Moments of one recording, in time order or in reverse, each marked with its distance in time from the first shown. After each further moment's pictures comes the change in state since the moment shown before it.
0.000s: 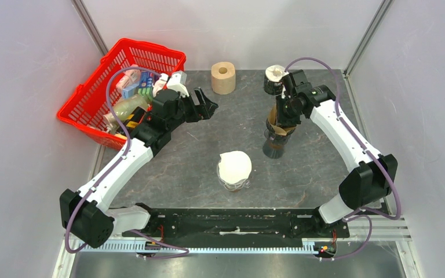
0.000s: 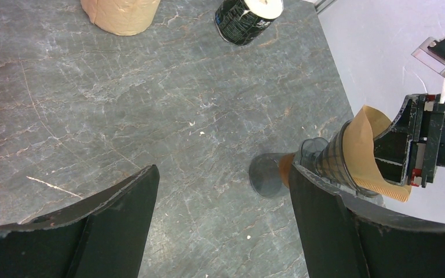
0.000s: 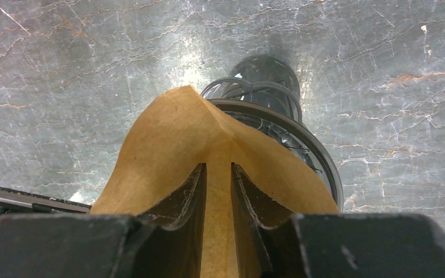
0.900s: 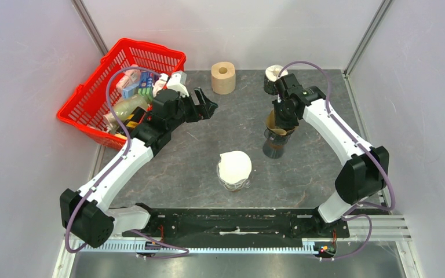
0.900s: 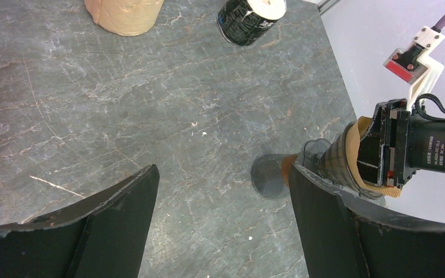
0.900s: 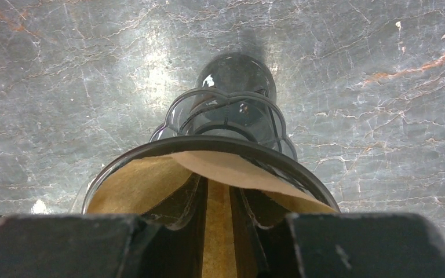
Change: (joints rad) left arm 0.000 0.002 0.000 -0.001 -0.011 0.002; right arm 0.032 0.056 -0.021 -0.001 0.117 -0.026
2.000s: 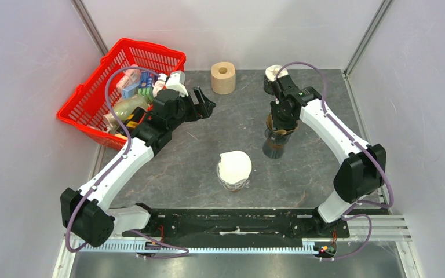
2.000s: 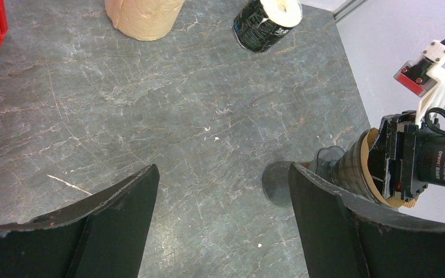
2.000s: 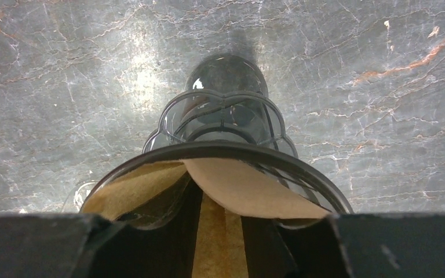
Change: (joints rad) left arm 0.002 0.007 0.000 -0.001 -0.051 0.009; right arm 0.023 0.027 -0.003 -0.003 0.058 0.008
